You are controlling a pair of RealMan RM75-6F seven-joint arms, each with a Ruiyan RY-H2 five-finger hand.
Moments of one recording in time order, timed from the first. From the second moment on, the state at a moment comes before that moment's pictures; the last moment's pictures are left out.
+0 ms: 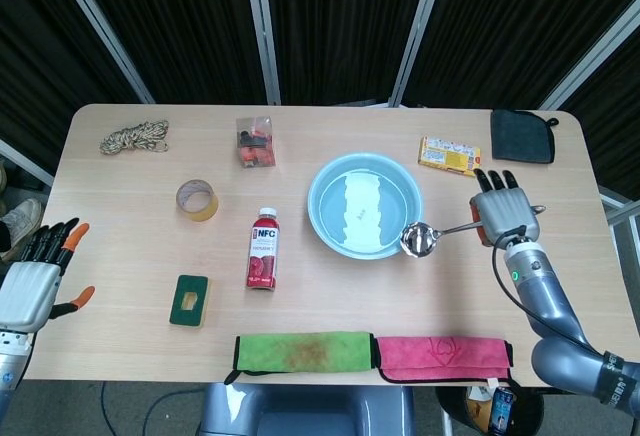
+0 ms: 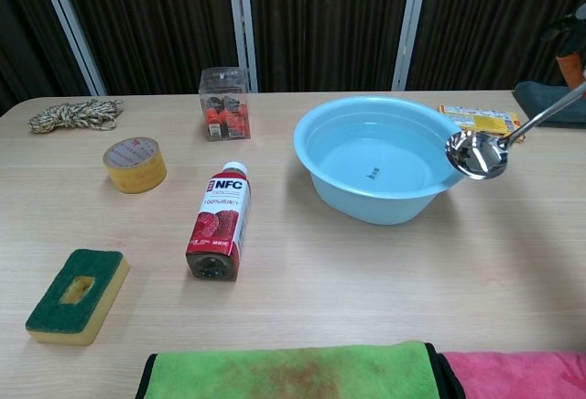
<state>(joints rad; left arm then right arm) -0.18 -1.18 -0.03 -1.51 1.52 1.41 0.01 0.78 -1.02 0.22 -1.85 -0.52 0.94 -0.85</state>
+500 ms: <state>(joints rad) -0.19 -1.17 -0.03 -1.51 1.50 1.39 -0.01 0.99 -1.14 0.21 -1.82 -0.27 0.96 -0.96</state>
